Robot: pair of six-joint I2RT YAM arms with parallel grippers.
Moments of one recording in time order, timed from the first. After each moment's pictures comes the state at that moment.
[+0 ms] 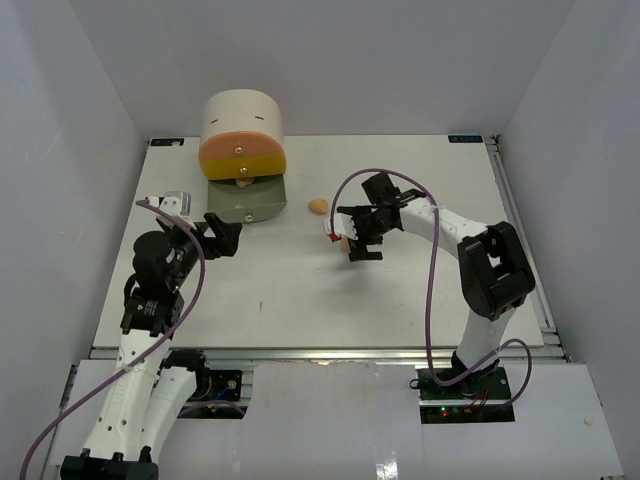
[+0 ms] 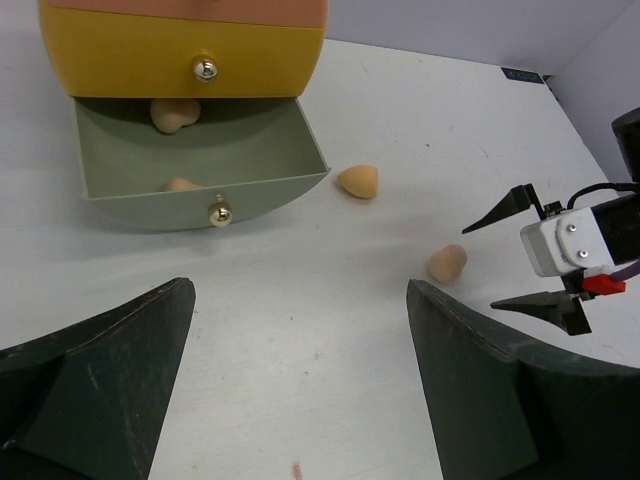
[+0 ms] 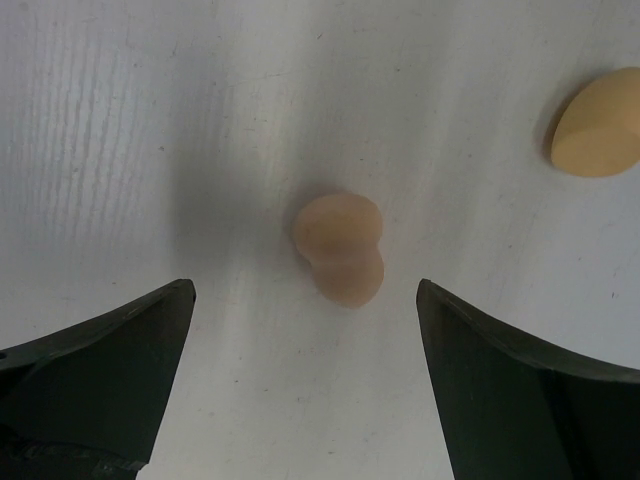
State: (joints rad) left arm -0.11 0.64 0.67 -0.18 0.20 -0.28; right arm 0.53 1.81 1.29 -0.60 -0.49 -1.29
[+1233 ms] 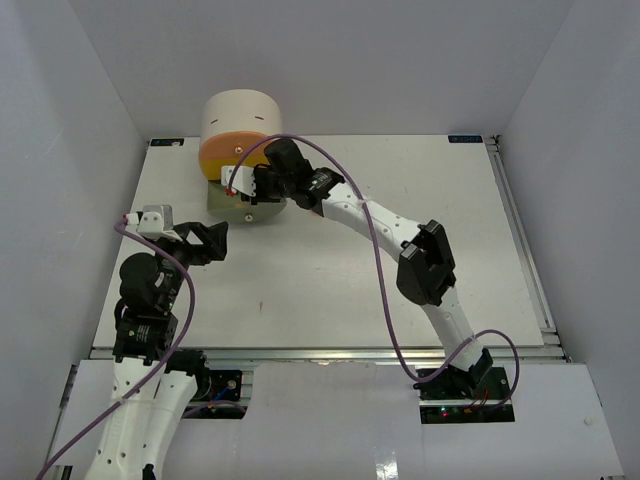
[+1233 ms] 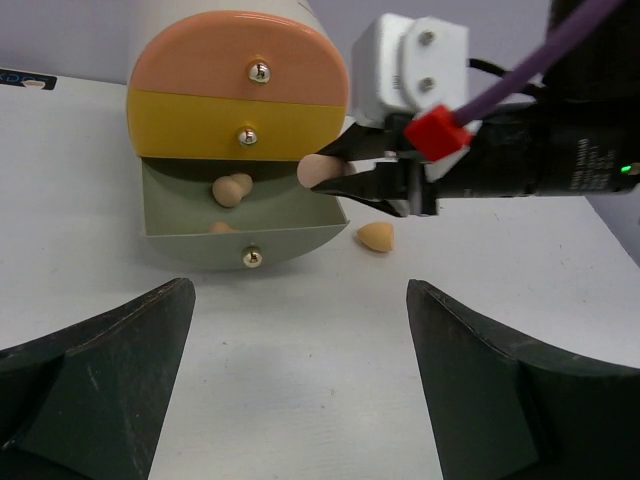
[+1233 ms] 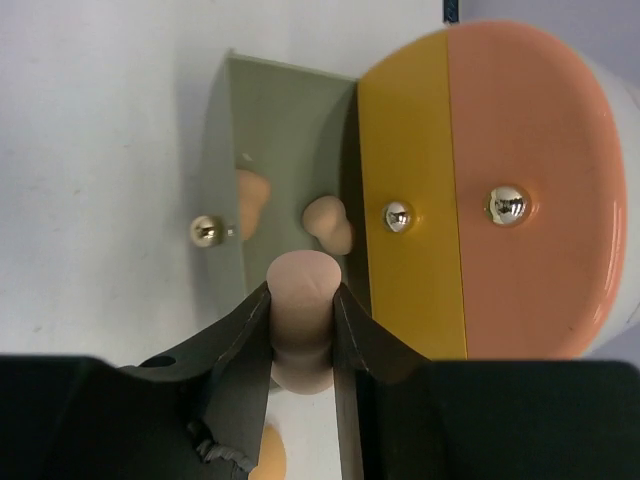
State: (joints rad) left arm -0.11 0.47 0.66 -0.19 0.09 -0.27; right arm 0.88 2.23 2.15 -0.41 -0.27 -0.89
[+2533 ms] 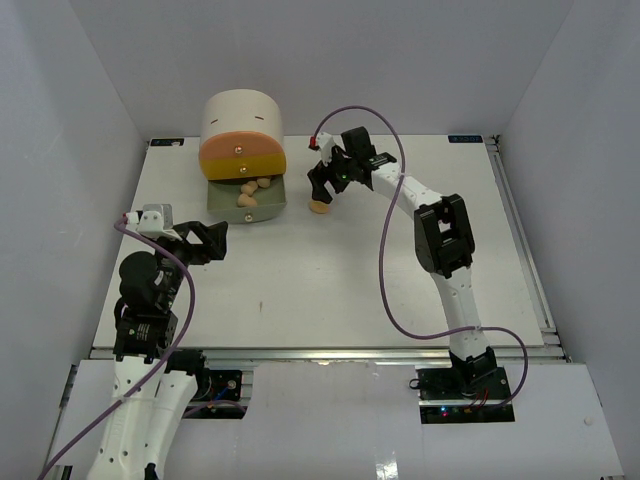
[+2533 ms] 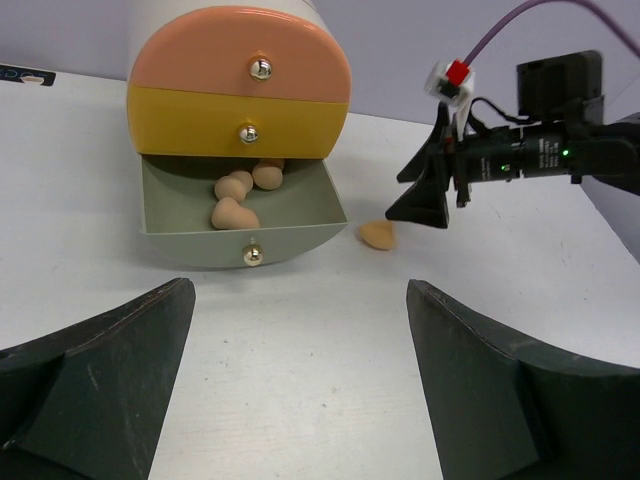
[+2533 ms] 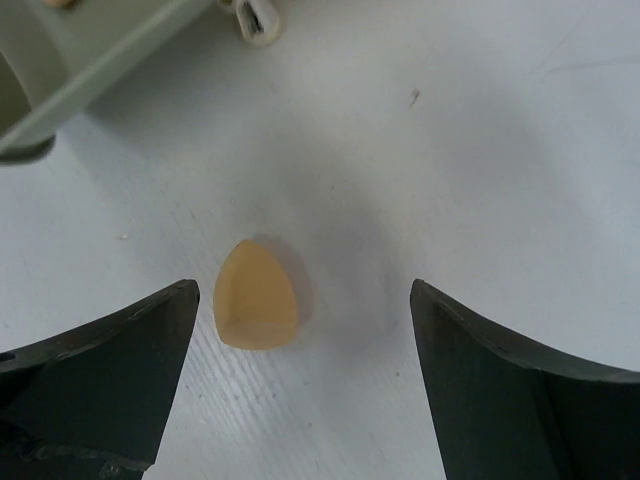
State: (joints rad) left arm -0.09 0.48 0.66 -0.19 0.11 -0.27; right arm 0.49 2.32 2.00 -0.36 -0.48 -0.37
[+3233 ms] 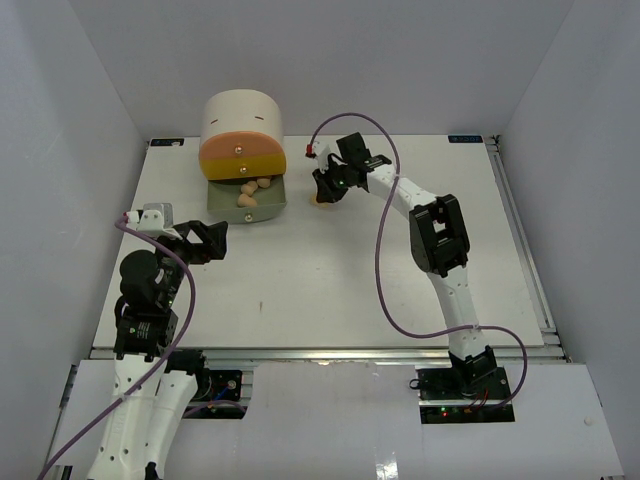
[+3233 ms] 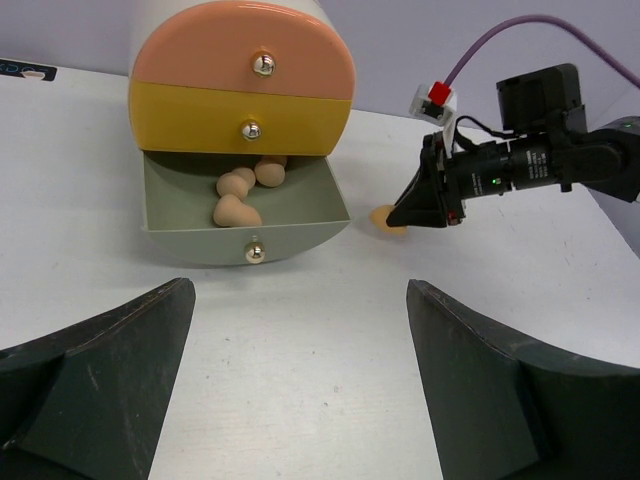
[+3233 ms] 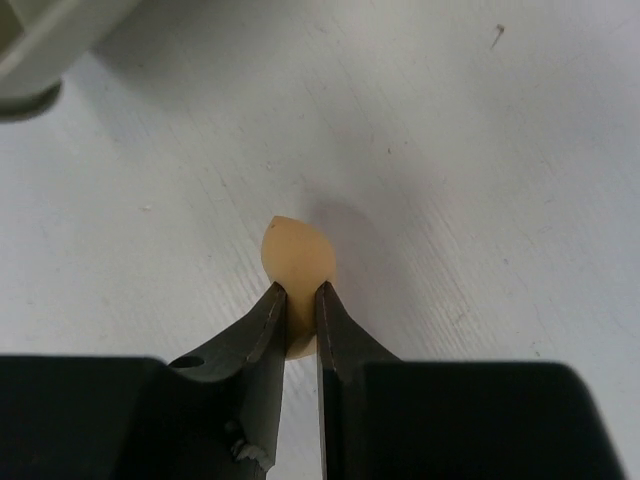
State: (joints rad) left arm -0.08 0.49 0.66 -0.19 0.12 -0.27; right arm 0.51 2.39 2.04 -0.47 -0.51 -0.35
